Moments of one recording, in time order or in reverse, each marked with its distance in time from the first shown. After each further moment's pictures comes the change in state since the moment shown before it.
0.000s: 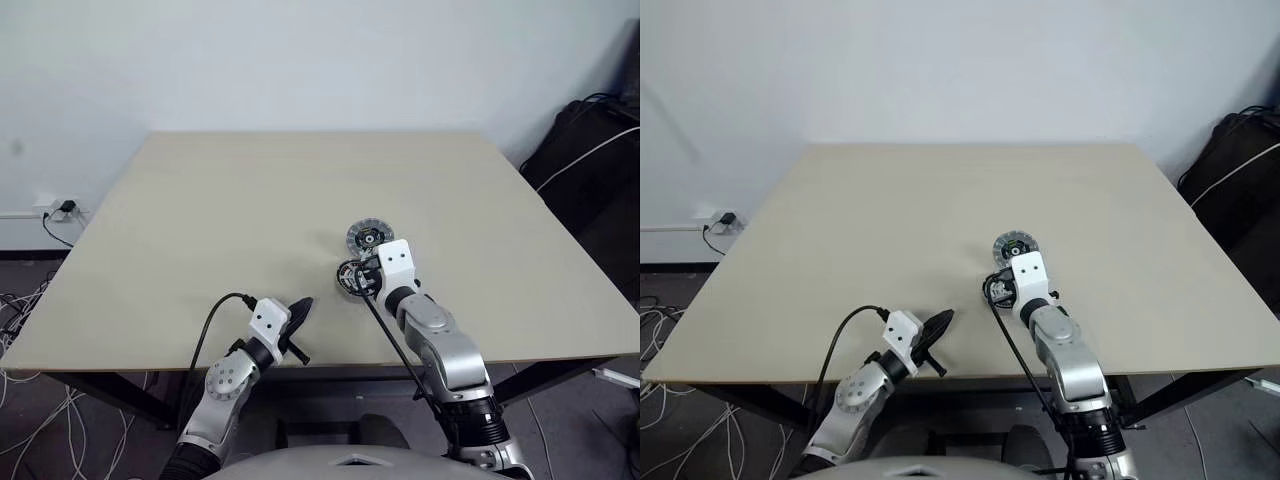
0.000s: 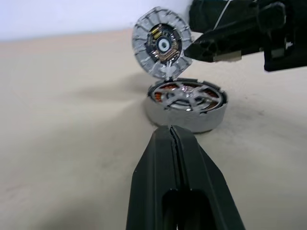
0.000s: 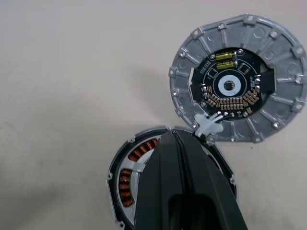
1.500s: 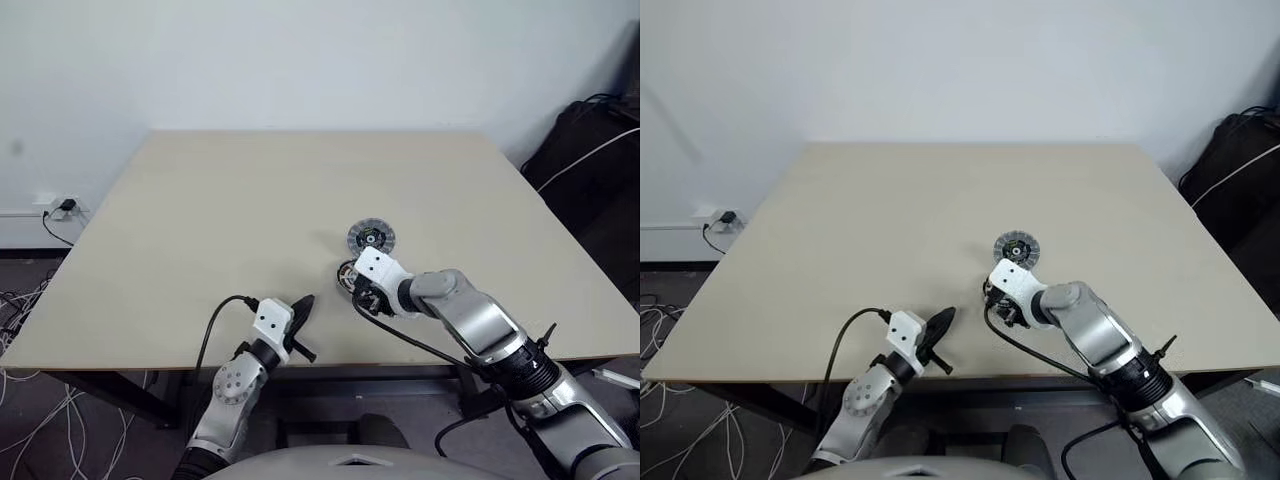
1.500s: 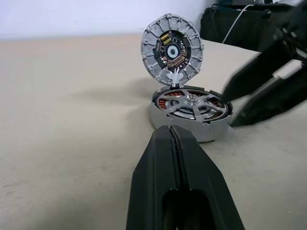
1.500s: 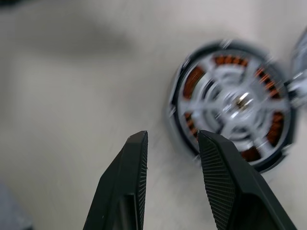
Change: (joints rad) left arm 0.011 -0.056 0.000 -0.003 0.013 -0.002 0.051; right arm -0.274 -0.482 0.371 -0.090 0.011 0.411 0.511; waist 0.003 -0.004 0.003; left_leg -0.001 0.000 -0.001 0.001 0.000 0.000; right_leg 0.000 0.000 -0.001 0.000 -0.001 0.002
